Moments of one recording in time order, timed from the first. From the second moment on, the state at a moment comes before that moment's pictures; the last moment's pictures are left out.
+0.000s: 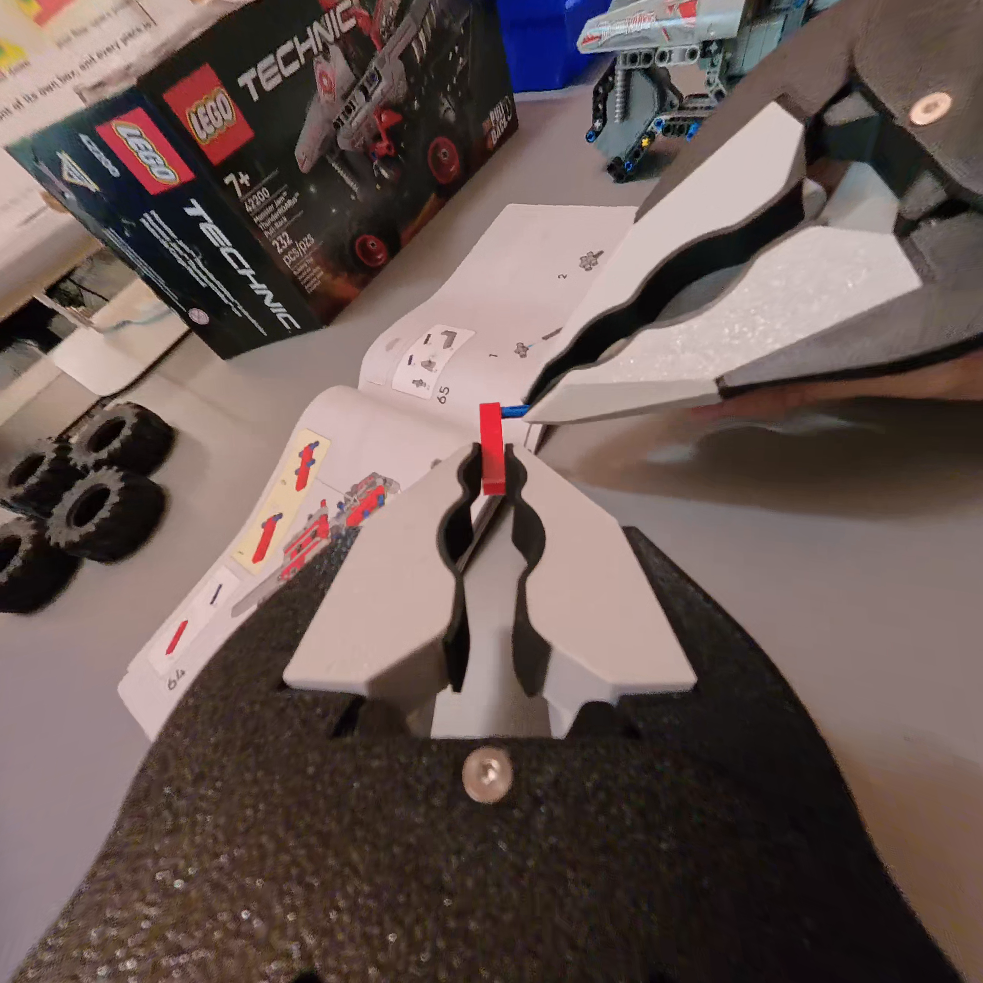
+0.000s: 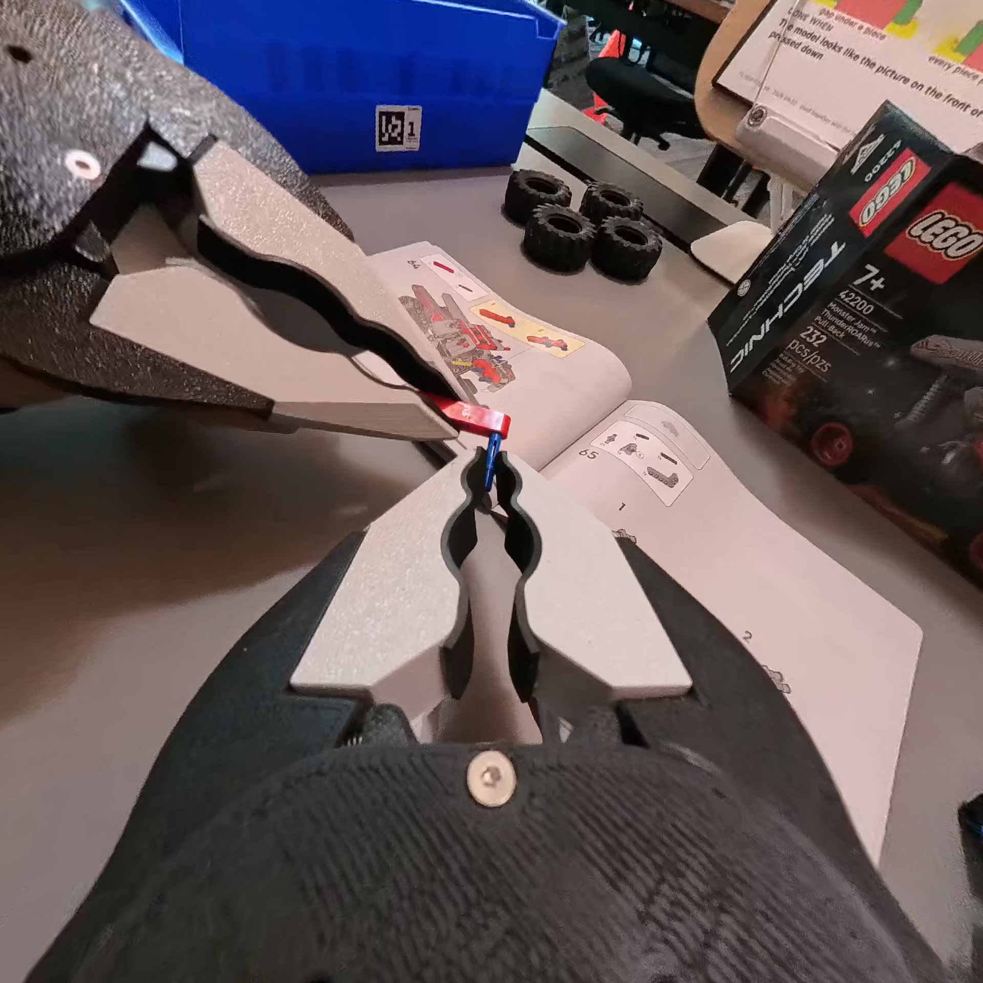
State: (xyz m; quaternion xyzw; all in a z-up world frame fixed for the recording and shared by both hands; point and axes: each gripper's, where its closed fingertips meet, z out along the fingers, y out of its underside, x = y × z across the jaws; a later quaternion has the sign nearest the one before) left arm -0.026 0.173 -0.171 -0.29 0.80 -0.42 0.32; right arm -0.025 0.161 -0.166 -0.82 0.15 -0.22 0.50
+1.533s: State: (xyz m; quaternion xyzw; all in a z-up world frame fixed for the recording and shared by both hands) left arm -0.088 0.126 -0.161 -0.13 0.88 -0.42 0.20; right arm 0.004 0.126 -0.120 -0.73 0.15 -0.25 0.62
